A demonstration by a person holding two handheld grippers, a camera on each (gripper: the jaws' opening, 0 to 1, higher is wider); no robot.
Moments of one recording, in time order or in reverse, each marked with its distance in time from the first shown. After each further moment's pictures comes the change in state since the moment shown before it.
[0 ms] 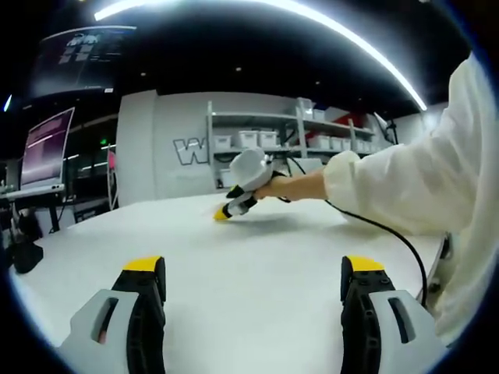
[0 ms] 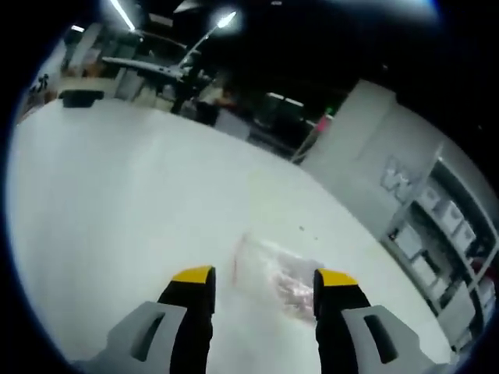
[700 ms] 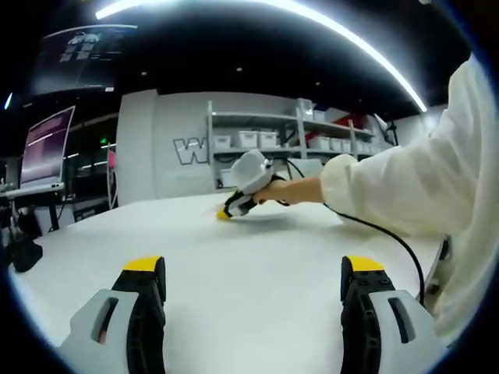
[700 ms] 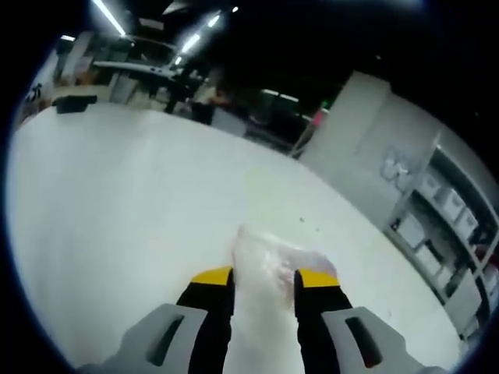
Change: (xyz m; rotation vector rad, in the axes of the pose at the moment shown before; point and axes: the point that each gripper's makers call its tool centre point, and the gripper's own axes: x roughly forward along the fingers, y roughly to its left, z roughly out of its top) left arm -0.001 0.001 0.001 -0.007 -0.002 -0.003; right arm 0.003 0.000 -0.010 0.062 0.014 -0.002
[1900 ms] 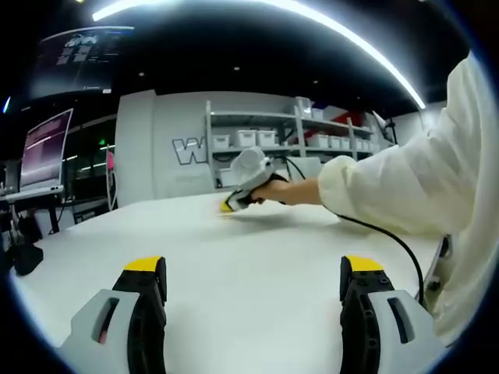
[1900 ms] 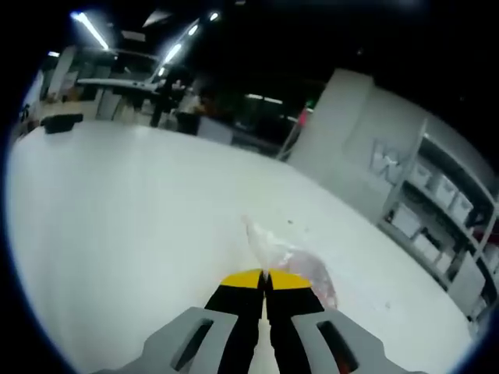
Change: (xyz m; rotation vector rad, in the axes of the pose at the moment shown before) left arm 0.001 -0.001 -0.002 0.015 0.006 -0.003; right arm 0.001 -0.017 0.007 0.082 -0.037 -0.059
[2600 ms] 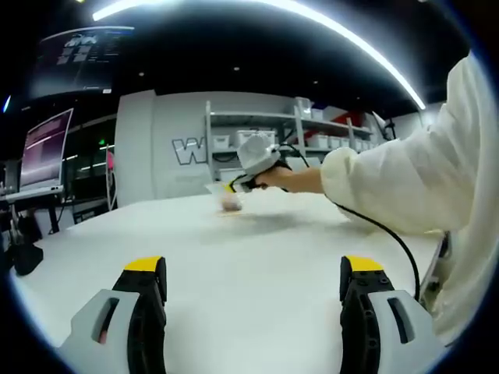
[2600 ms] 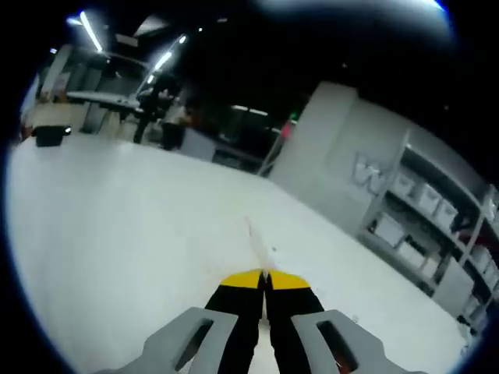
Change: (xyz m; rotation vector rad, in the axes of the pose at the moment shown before) left arm 0.002 0.002 0.000 -0.002 0.002 -0.003; right arm -0.027 -0.035 0.028 0.004 -0.066 -0.089
